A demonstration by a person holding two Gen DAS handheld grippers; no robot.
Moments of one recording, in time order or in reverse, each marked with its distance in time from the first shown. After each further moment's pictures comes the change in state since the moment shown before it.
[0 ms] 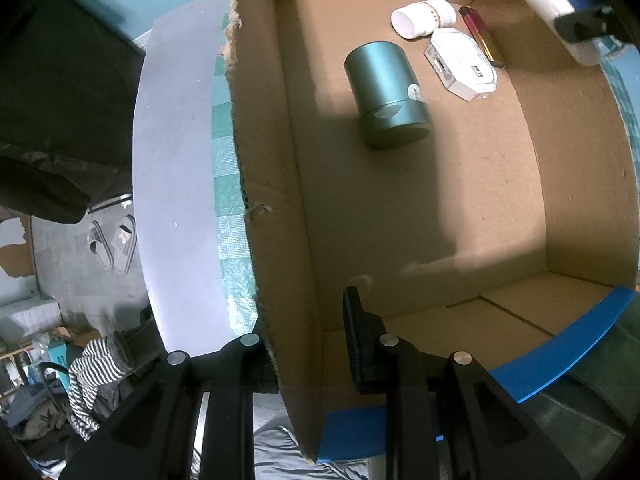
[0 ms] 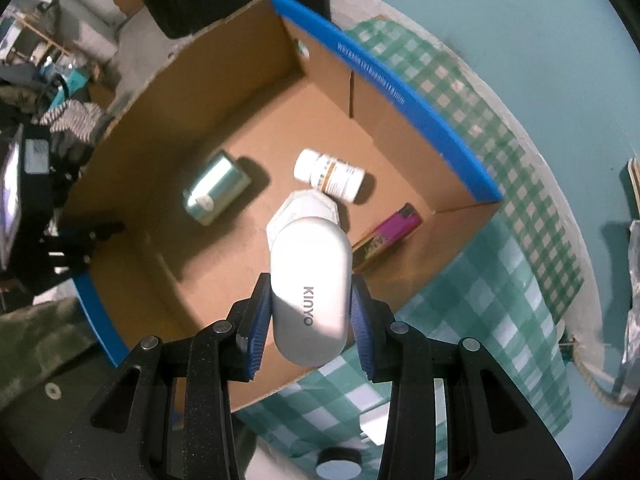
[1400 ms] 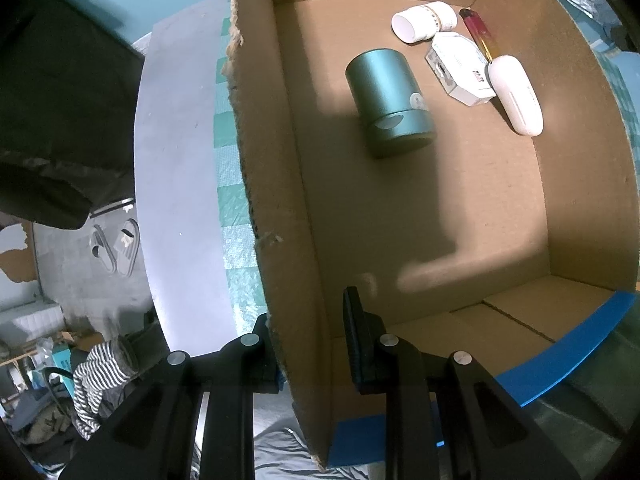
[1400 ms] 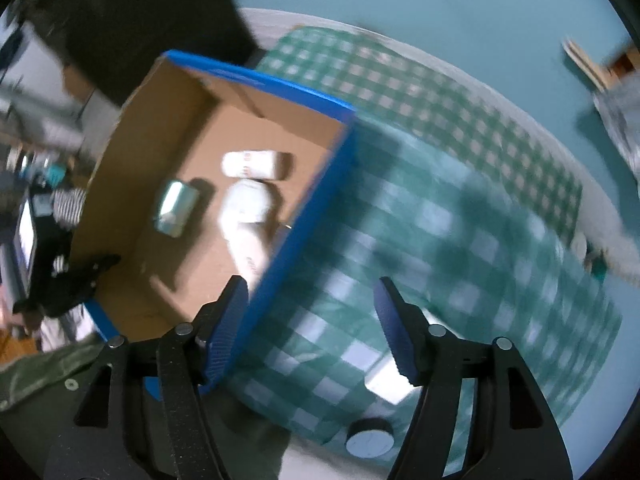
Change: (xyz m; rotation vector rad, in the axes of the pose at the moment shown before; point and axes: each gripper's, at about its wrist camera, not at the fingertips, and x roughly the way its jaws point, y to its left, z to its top) left arm 0.000 0.005 0.004 0.015 -0.002 0.007; right arm -0.036 -0.067 -0.069 0.372 -0.107 0.036
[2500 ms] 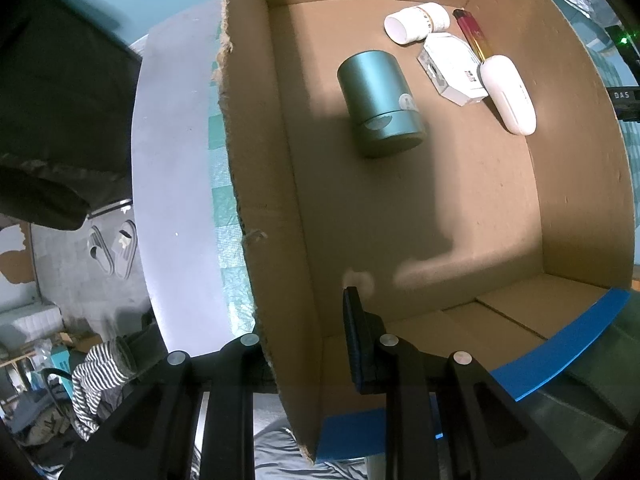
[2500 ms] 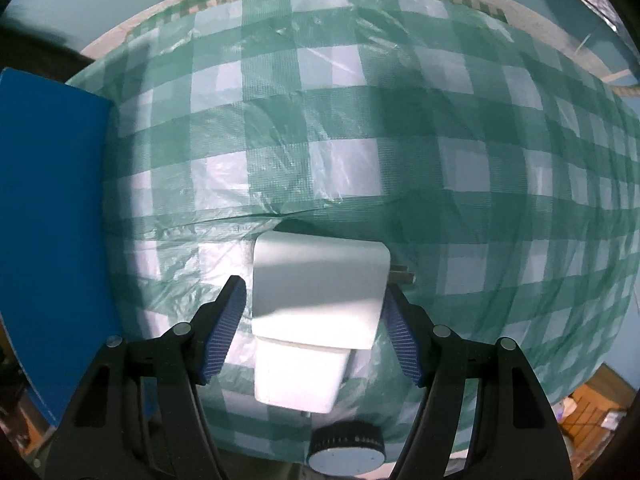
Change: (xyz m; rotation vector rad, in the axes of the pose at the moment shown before) left arm -0.002 -0.004 0.000 0.005 0.000 -0.006; right arm 0.093 -0.127 -0.074 0.490 0.113 -0.080
